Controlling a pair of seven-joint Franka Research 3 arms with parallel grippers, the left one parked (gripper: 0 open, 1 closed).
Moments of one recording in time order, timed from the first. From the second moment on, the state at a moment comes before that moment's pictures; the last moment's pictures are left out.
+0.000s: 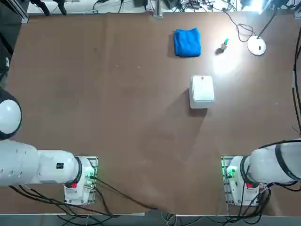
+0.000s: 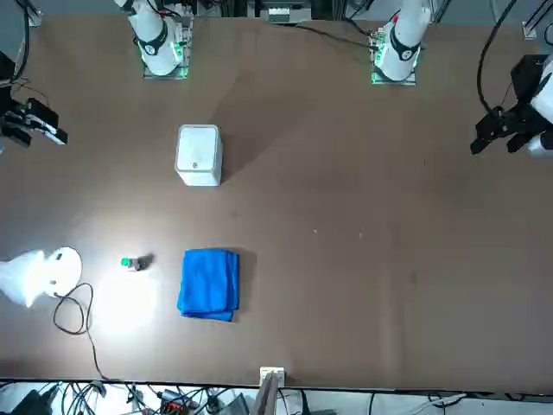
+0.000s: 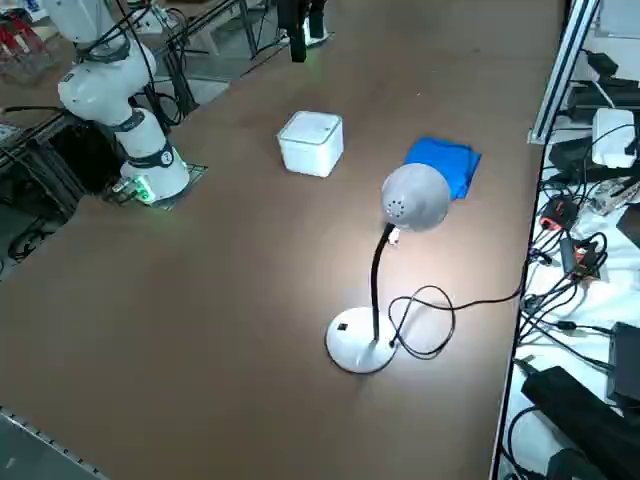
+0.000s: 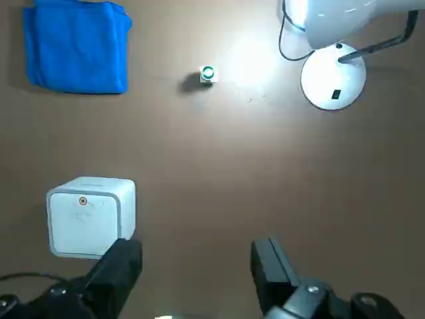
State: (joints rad) arm -0.02 0.08 0.00 -1.44 -0.01 1.45 -0.07
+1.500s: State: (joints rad) arm -0.03 0.08 0.00 -1.44 -0.01 1.44 -0.06
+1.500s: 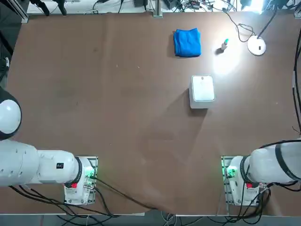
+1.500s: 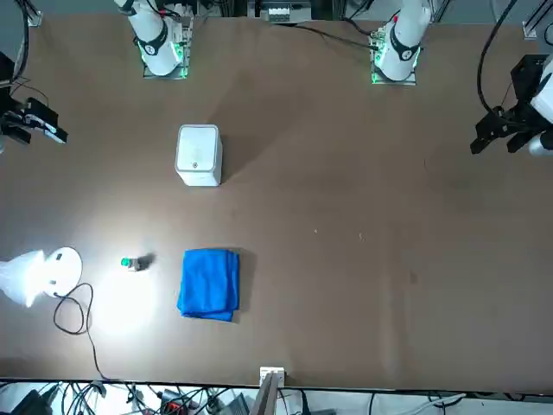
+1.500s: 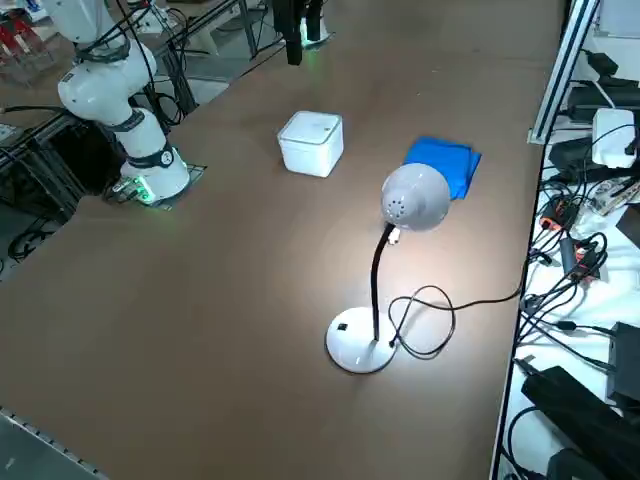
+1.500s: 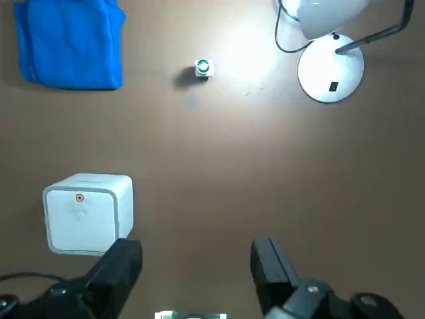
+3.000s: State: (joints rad) arm 0.03 0.37 0.01 -1.51 -0.01 1.86 0.16
